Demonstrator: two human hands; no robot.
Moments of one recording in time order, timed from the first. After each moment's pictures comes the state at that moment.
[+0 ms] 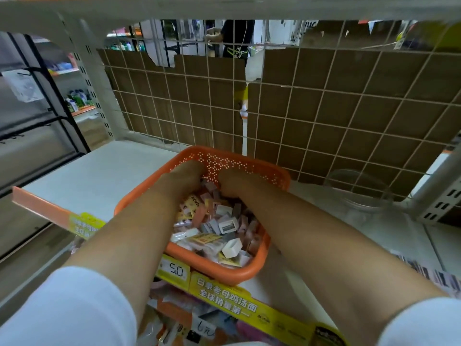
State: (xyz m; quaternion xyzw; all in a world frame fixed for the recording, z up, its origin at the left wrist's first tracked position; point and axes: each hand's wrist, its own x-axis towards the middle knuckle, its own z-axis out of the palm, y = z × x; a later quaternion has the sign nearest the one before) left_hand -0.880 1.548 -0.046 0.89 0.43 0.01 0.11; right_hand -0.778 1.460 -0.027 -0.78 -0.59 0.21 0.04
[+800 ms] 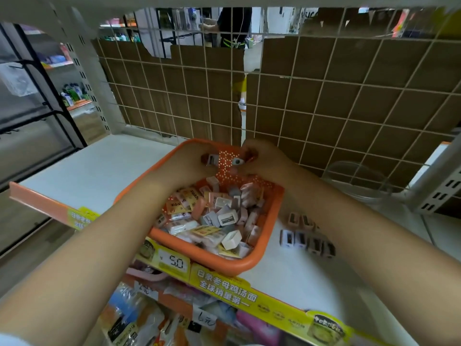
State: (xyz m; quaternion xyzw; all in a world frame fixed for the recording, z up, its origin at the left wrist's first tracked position) left_hand -0.894 1.507 -0.005 0.91 0.32 0.16 0.19; right_hand -0.744 1.401 0.008 -0.68 -0.57 0.25 0.38
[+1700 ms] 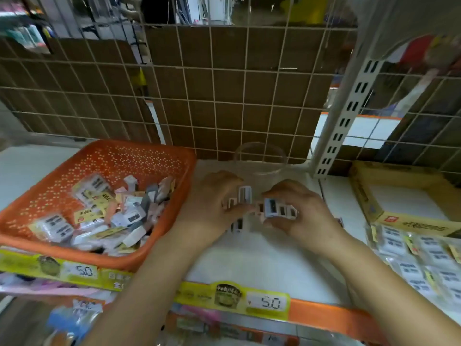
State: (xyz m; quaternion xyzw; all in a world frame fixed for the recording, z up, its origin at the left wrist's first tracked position) left_hand -0.803 1.310 -0.013 0.93 0.16 0.23 0.24; right_hand -0.669 1.173 -0.027 -0.75 -0.58 0.00 0.33
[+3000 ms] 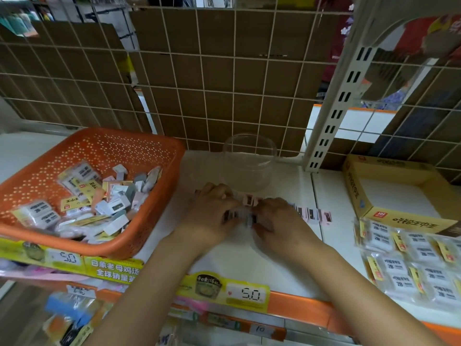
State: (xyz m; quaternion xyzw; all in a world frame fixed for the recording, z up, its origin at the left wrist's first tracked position) left_hand -0.783 1.302 -0.063 0.97 0.15 0.11 0.14; right_hand -0.671 1.169 -0.063 -0.81 -0.56 0.06 0.18
